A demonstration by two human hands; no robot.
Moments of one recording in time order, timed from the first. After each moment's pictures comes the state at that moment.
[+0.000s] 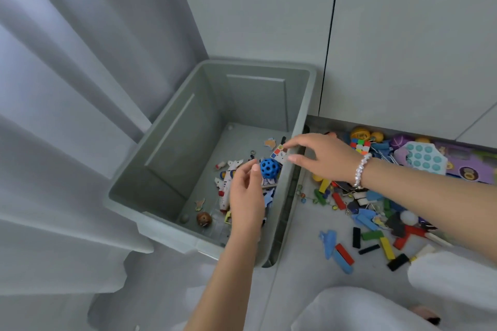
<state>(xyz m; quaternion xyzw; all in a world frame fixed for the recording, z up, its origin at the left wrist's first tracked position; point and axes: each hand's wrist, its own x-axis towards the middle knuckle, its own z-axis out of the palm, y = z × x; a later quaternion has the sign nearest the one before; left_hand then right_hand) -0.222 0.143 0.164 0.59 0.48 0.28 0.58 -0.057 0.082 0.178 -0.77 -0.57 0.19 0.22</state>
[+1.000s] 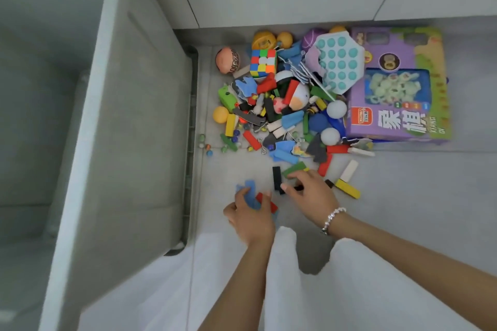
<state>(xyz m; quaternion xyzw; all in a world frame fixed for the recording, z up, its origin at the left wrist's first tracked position) -0.149 -0.011 -0.094 0.65 0.62 -0.02 0.44 -0.062 -0.096 -0.083 -0.89 -0.15 0.32 0.27</state>
